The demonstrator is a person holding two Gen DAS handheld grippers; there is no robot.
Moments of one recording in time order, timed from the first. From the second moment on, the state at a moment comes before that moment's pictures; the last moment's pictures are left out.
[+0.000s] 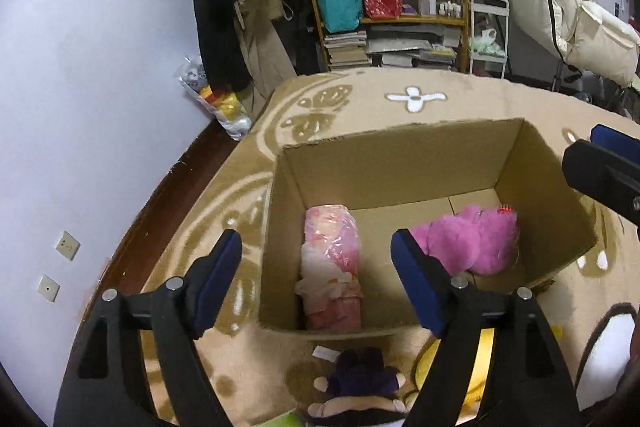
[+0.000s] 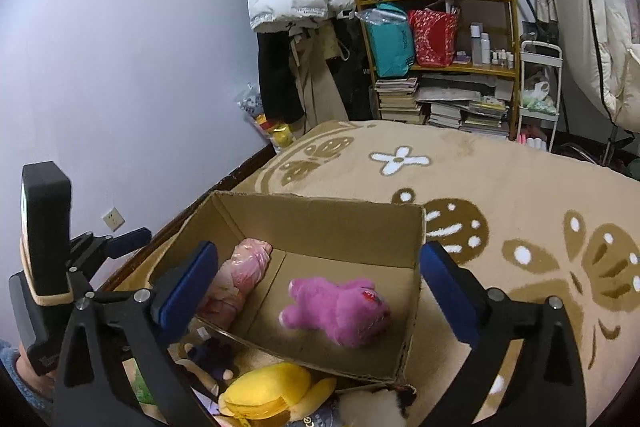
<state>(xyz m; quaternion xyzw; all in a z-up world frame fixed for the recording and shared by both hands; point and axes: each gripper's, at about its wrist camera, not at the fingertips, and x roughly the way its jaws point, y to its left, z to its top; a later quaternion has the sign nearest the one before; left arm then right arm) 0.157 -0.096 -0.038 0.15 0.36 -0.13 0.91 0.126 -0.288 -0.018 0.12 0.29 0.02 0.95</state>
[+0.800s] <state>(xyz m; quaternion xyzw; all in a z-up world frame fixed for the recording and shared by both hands) 0.078 -0.025 0.005 0.11 0.36 -0.08 0.92 0.044 -0.267 -0.008 0.13 0.32 0.00 0.94</state>
